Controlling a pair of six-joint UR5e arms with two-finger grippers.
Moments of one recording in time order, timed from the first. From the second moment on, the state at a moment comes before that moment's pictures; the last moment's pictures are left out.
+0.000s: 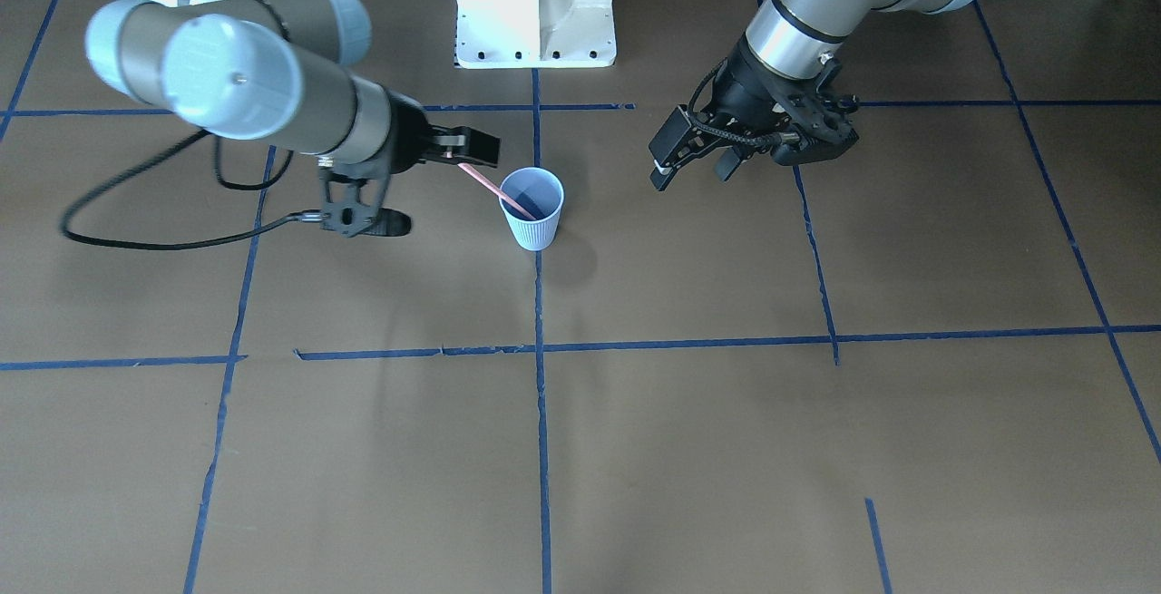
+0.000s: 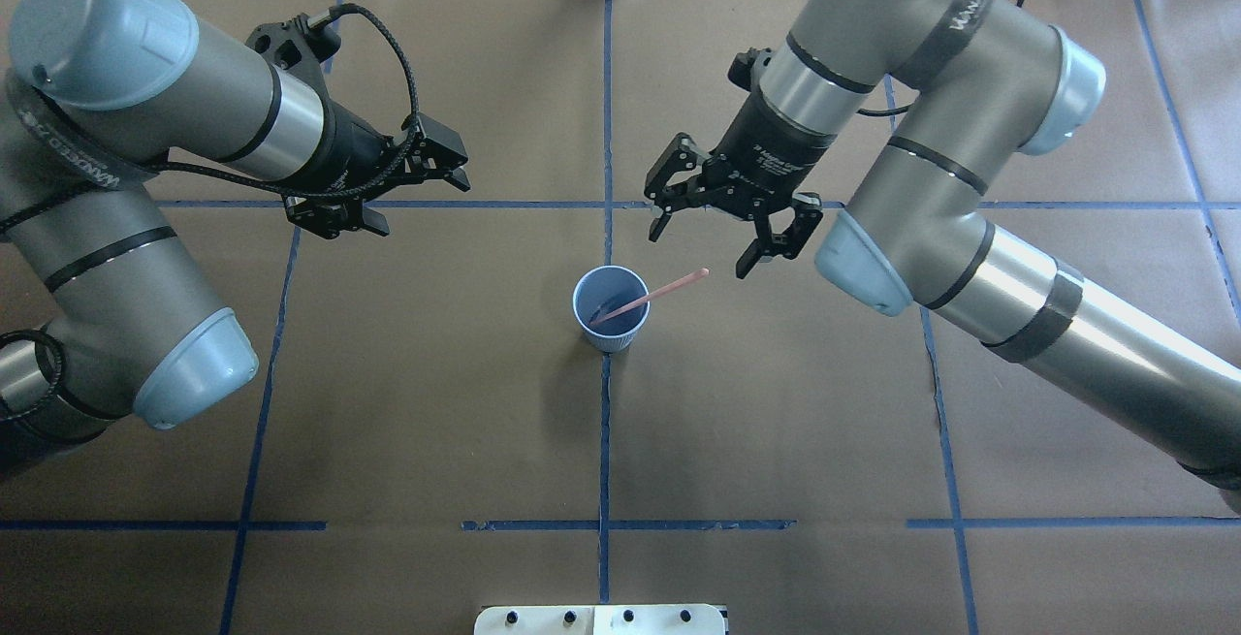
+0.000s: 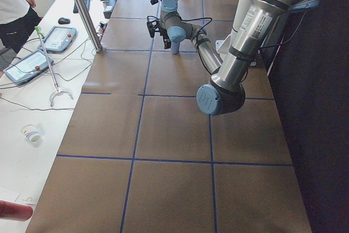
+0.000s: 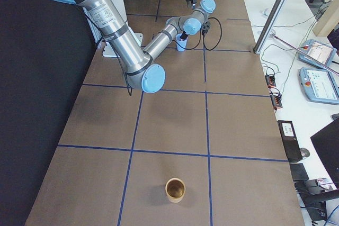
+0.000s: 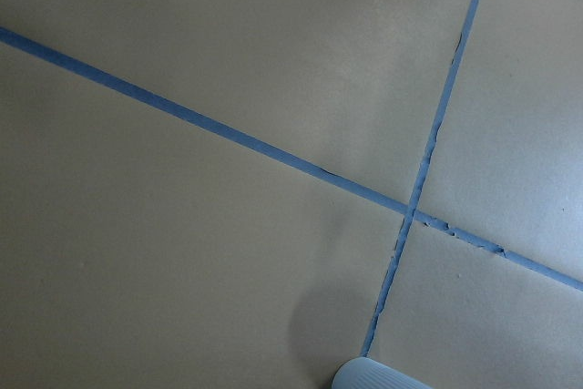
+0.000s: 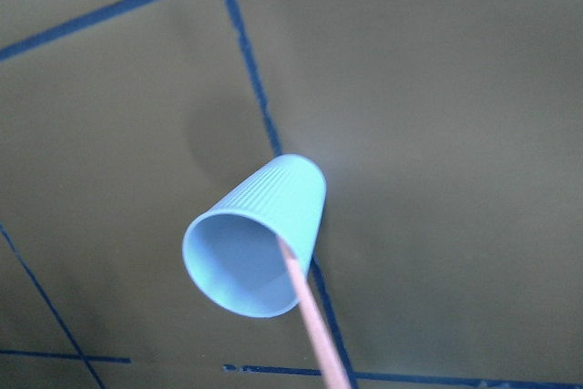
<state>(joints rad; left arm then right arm) -0.77 -2.05 -1.92 -1.79 -2.08 -1.56 0.84 -0.96 1.68 -1.46 2.63 1.34</state>
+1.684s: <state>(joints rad) -1.58 -1.54 -1.79 -1.48 -2.30 0.25 1.64 -1.64 1.79 -1.78 2.30 -0.28</state>
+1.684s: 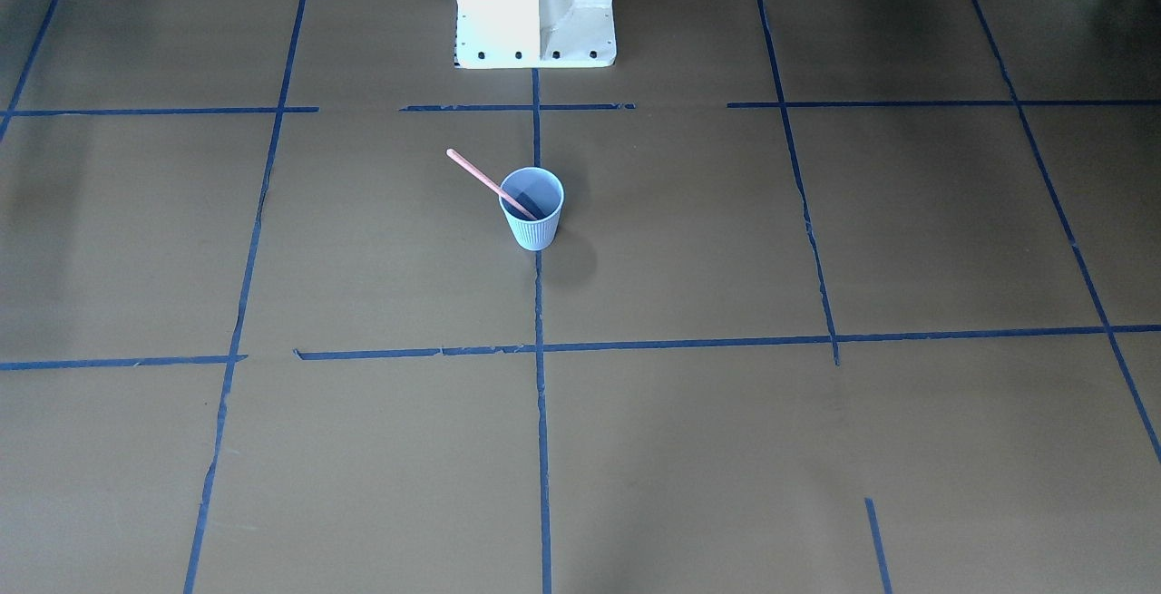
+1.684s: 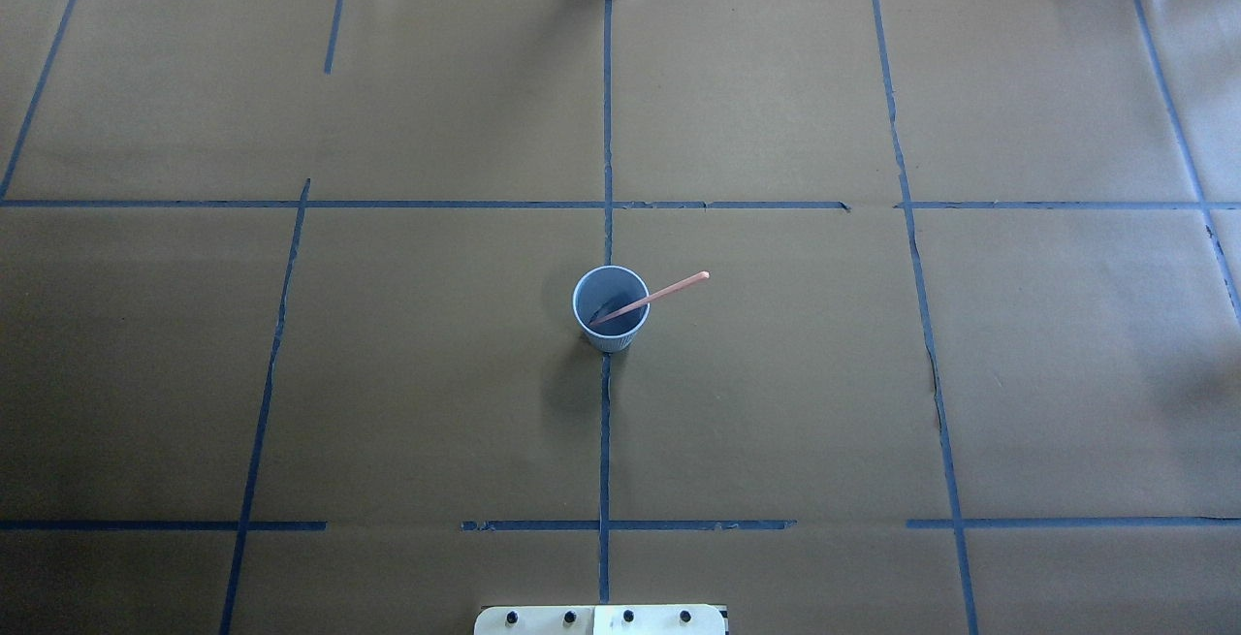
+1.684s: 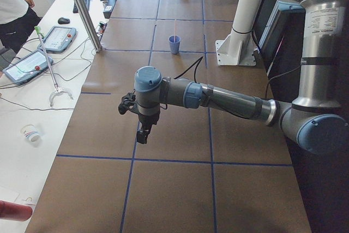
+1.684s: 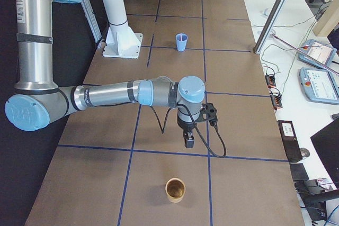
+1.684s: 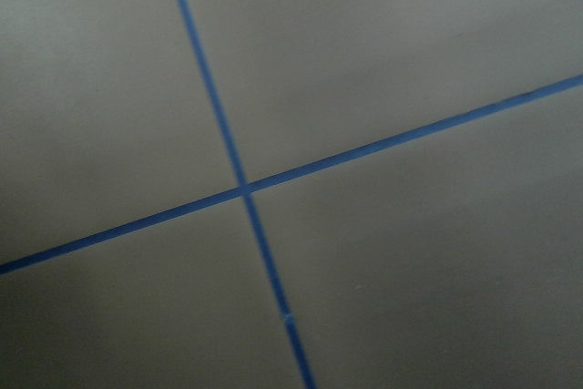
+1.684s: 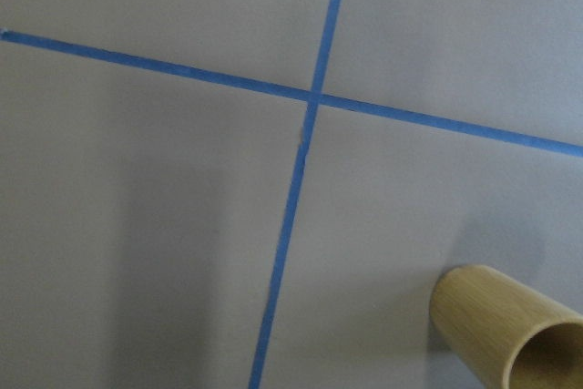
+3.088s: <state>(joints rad) -1.59 -1.50 -1.77 -1.51 -2.36 0.24 1.67 -1.65 1.76 -1.79 2.31 -0.31</state>
